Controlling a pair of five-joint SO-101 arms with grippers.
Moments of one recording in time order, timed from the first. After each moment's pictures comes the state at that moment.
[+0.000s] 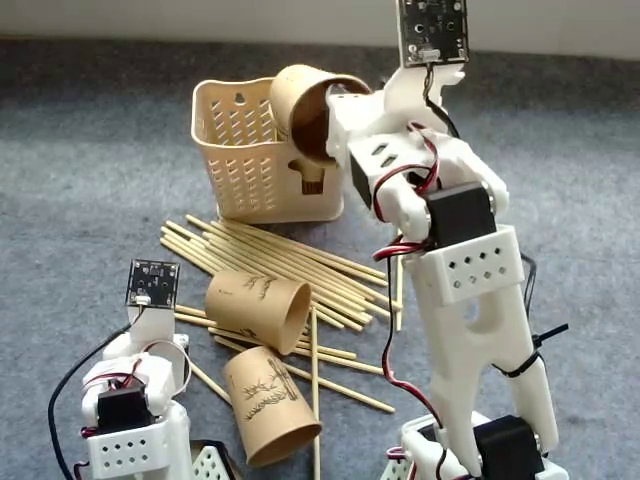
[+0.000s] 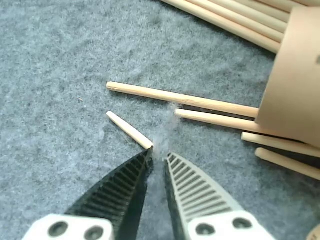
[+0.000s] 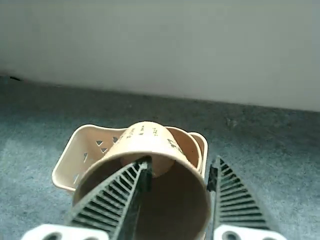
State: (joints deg) left arm -17.3 -104.1 96.0 75.5 -8.6; right arm -23.0 -20.5 -5.5 55.9 -7.8
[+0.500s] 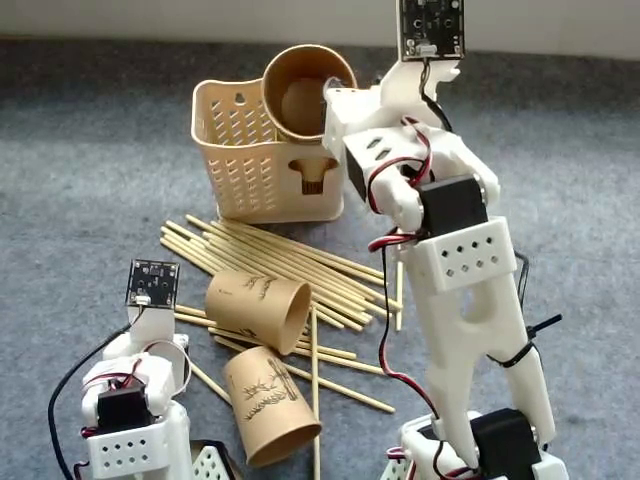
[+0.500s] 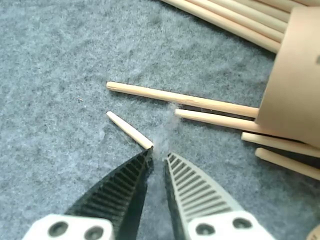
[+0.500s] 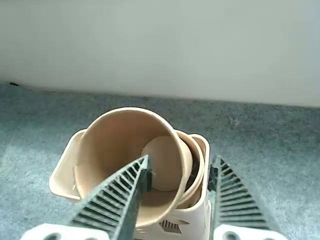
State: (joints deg) left arm -17.3 -104.1 96.0 75.5 -8.6; right arm -23.0 -18.5 -5.5 54.7 -8.7
